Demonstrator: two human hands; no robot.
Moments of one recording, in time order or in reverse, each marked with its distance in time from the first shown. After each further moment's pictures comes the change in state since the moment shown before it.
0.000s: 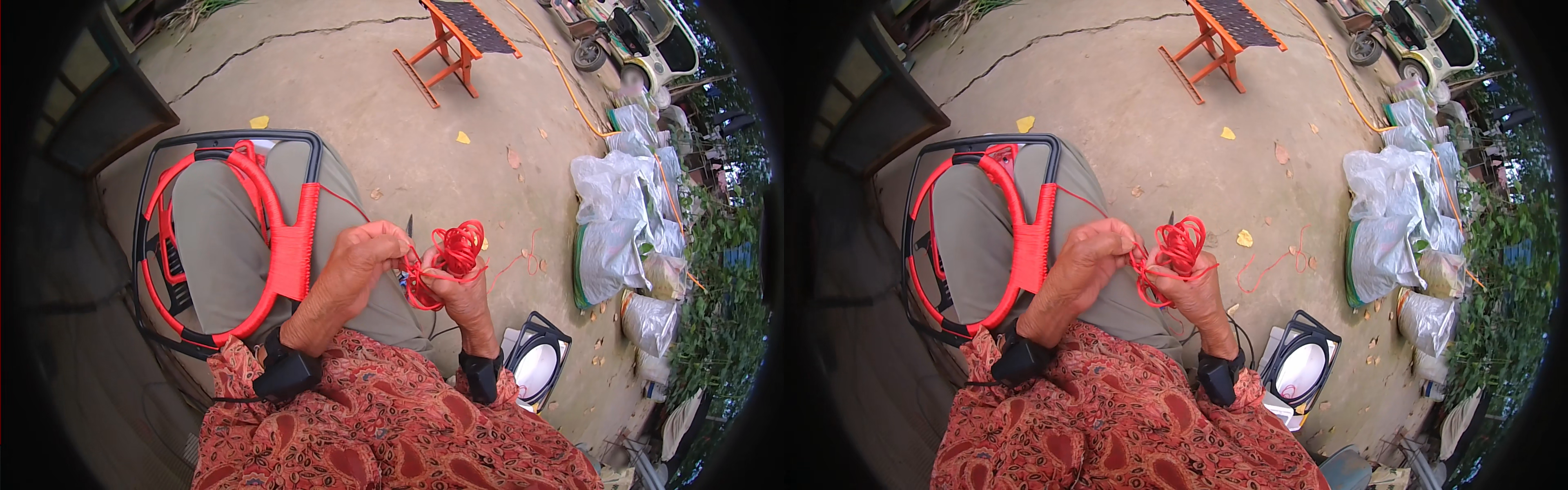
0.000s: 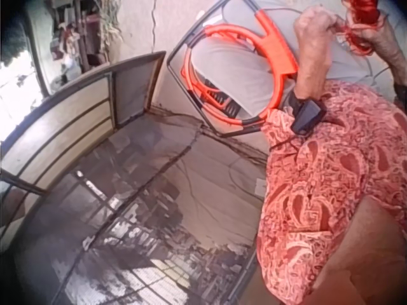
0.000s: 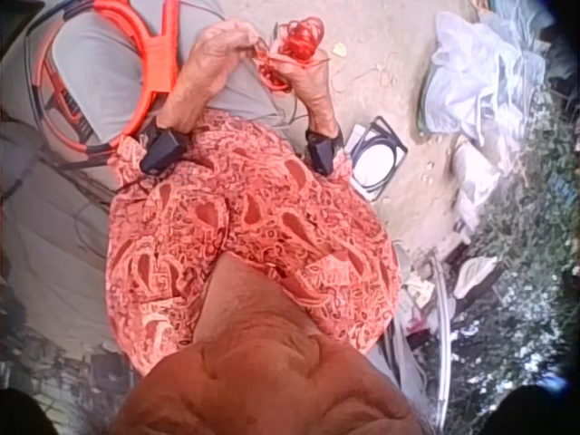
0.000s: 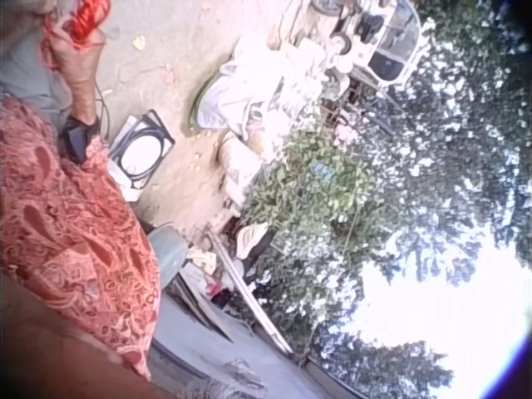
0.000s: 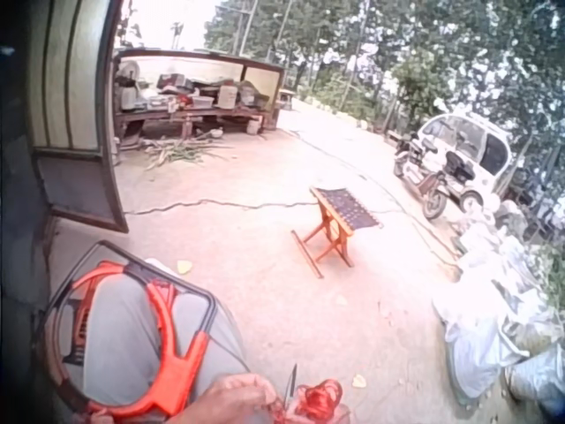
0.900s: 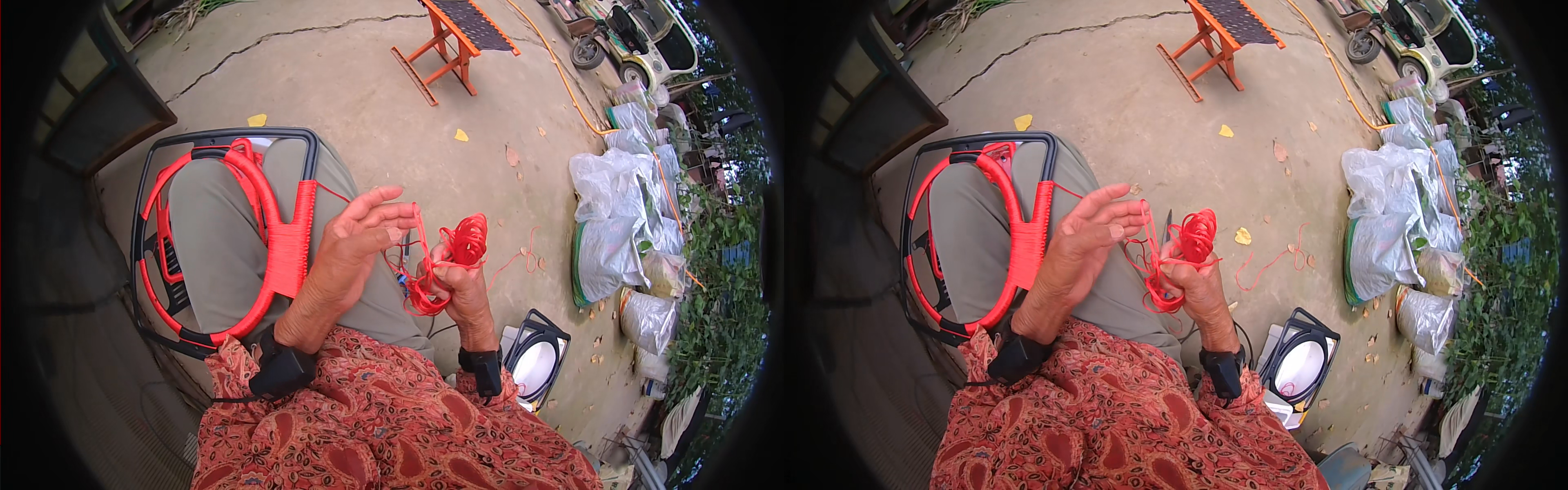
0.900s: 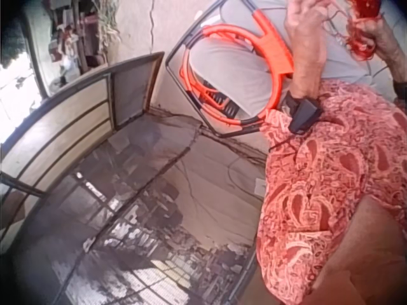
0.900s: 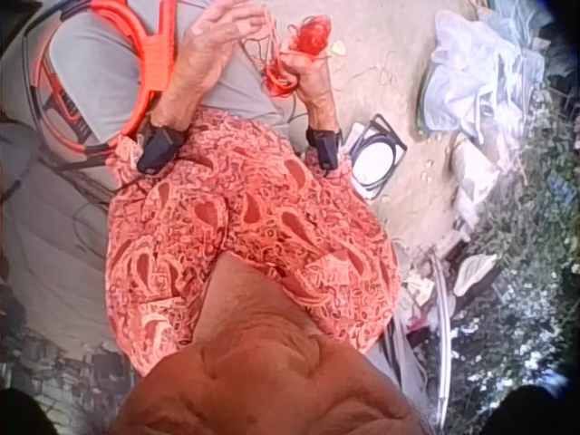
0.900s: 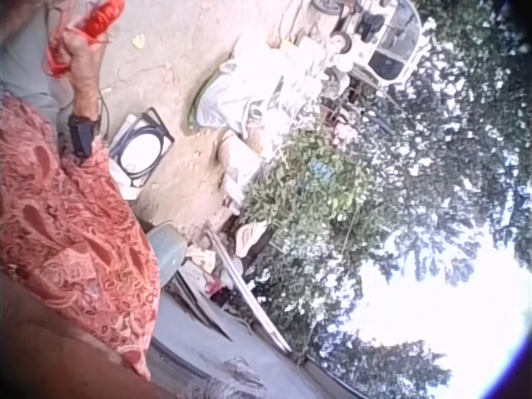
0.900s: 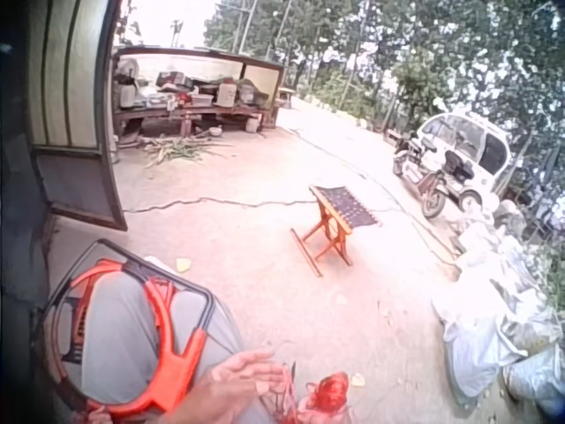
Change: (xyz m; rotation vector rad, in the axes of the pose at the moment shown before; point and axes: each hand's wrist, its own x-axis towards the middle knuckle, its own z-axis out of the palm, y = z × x) left_hand 0.002 0.011 0.008 -0.142 -0.022 0.159; right_hand 0.001 0.026 -0.008 0.589 -0.062 0.165
